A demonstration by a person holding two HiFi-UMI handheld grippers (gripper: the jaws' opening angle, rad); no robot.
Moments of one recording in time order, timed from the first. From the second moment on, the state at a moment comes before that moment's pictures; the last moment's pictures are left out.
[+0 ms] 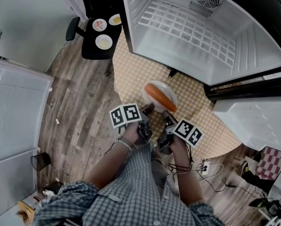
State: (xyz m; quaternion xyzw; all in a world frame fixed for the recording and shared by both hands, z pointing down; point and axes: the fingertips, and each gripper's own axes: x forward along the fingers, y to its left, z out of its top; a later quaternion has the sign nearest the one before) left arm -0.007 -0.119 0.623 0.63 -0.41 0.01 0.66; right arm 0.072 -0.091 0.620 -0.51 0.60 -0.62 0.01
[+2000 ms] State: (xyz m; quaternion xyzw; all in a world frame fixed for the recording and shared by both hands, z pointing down) left arm 0.071 -0.120 0.392 0.90 -0.38 0.13 0.16; right arm 0.185 -0.087 0.378 -0.60 0.78 -0.17 -0.04
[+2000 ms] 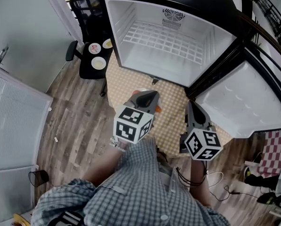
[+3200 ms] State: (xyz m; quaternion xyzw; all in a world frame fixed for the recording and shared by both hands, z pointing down) left arm 0.099 -0.106 0.389 0.92 -0.34 0.13 0.16; right arm 0.197 -0.072 0.387 -0.61 0.77 -0.17 -0.04
